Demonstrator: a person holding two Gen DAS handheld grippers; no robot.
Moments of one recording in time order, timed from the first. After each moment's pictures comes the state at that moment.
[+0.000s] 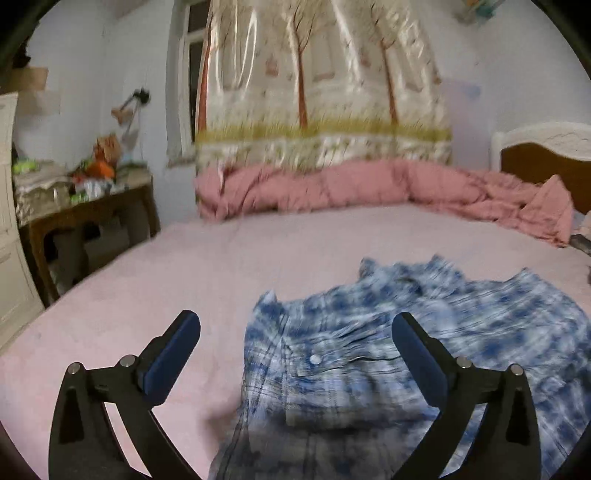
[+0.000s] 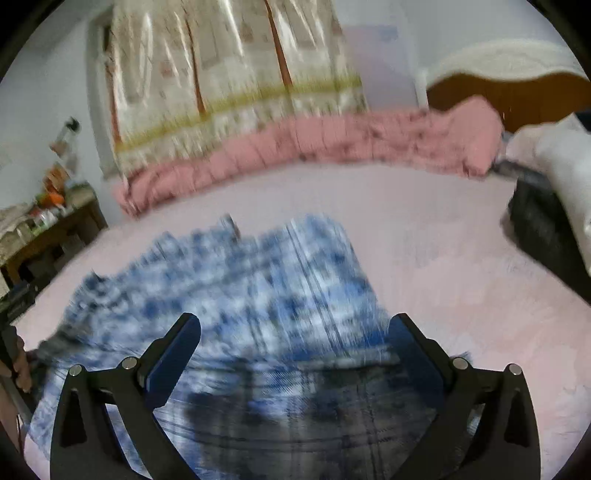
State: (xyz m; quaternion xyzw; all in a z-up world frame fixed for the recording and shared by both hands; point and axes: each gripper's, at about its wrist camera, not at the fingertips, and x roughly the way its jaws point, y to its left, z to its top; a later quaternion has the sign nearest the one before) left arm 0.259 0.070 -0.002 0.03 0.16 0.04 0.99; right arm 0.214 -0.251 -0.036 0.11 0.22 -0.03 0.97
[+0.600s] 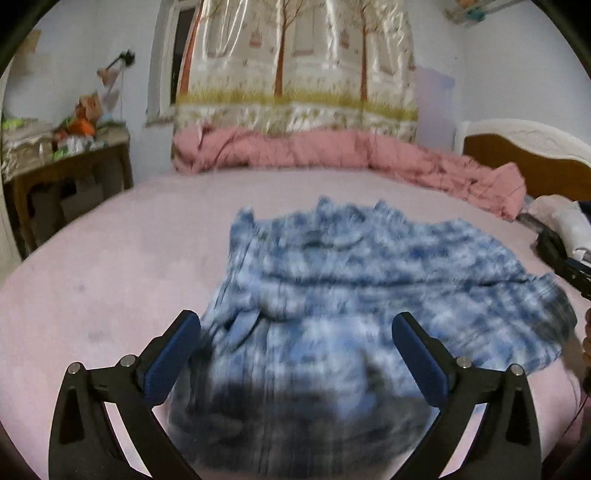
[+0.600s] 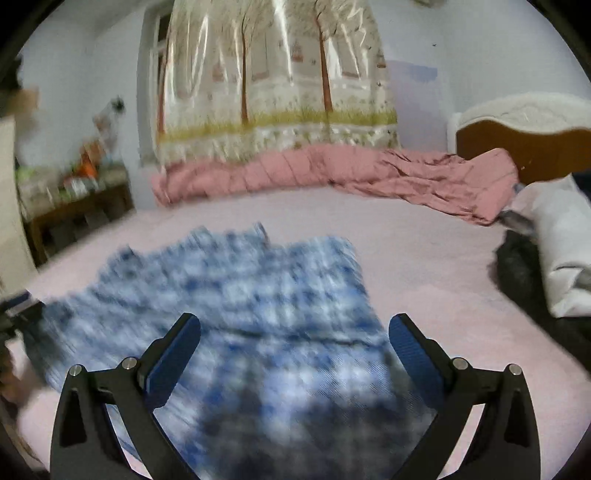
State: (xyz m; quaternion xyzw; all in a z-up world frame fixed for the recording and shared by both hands) left arm 0.151 0.083 -0.036 -0.01 0.25 -0.02 0.97; right arm 0.149 -0.235 -0.015 0.01 0.23 0.00 0.97
